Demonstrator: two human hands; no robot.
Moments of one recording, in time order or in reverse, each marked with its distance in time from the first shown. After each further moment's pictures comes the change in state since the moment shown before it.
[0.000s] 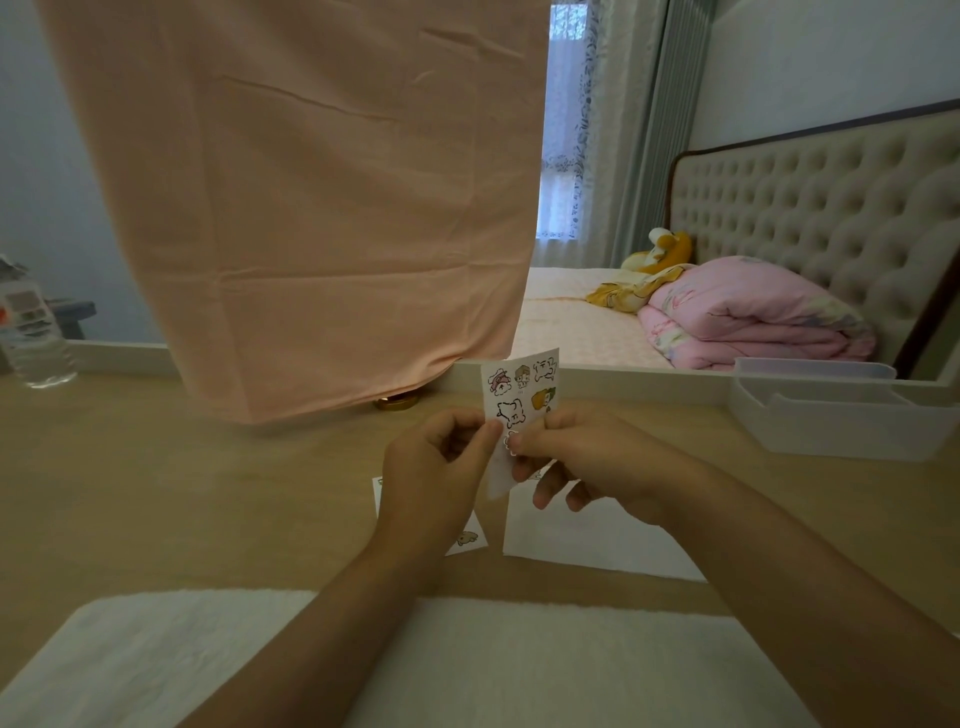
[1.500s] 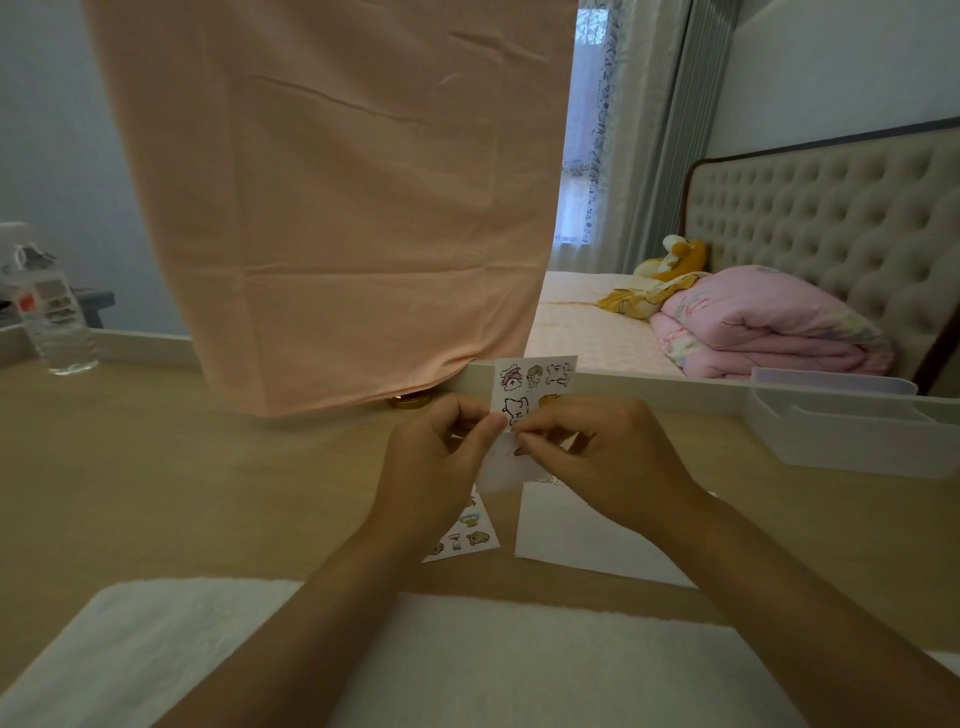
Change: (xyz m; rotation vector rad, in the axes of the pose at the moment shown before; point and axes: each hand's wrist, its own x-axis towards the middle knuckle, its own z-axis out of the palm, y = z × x) left_hand 0.007 0.006 -0.016 -0.005 -0.087 0.073; right_hand 0.018 0.029 0.000 -0.526 0.426 -0.952
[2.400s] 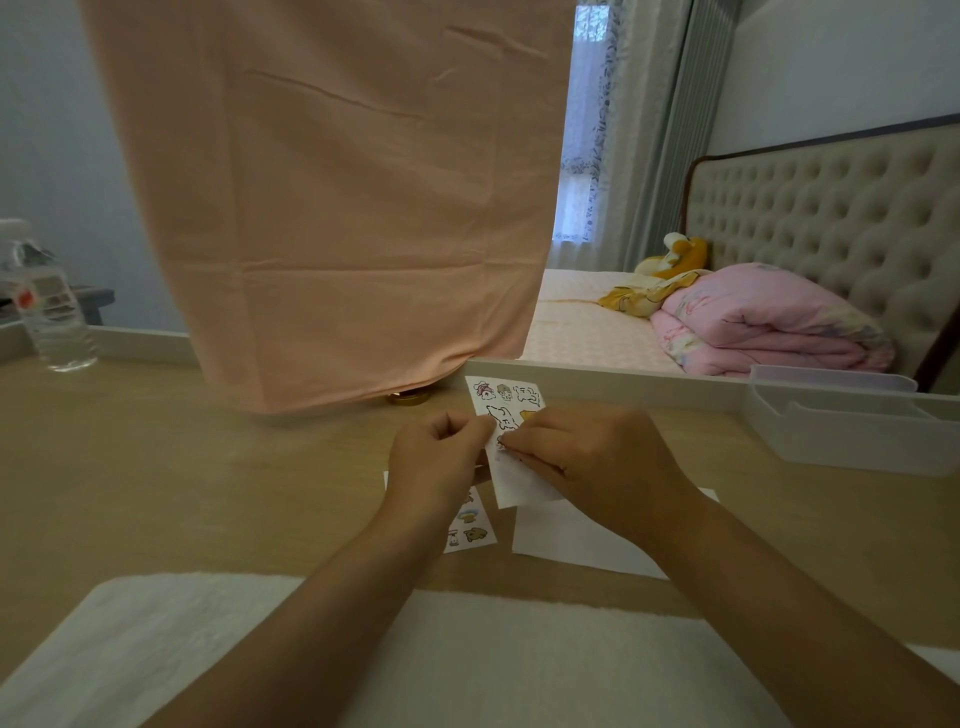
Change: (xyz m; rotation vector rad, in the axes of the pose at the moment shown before) left_hand 0.001 0.008 0.013 -0.282 0.098 -0.526; right_hand -0.002 0.010 0.005 -0.405 -0.045 -0.381
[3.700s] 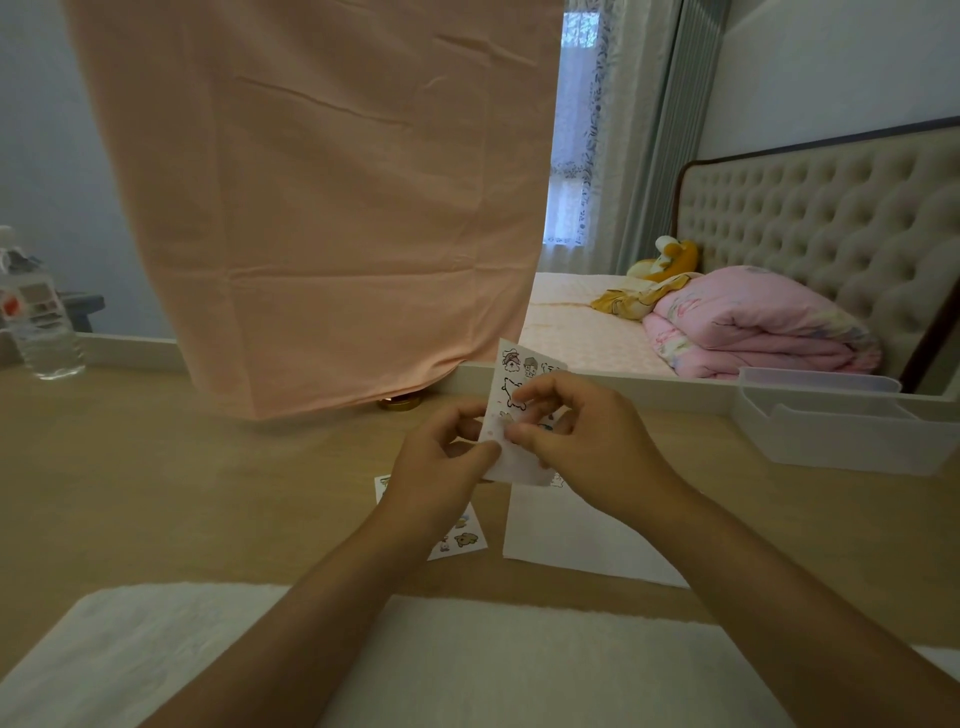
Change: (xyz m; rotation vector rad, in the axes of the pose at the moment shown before) left_hand 0.002 -0.004 -0.005 0.145 -0.232 0.237; right_hand 0.016 -0.009 -0.011 0.632 -0.055 0.883
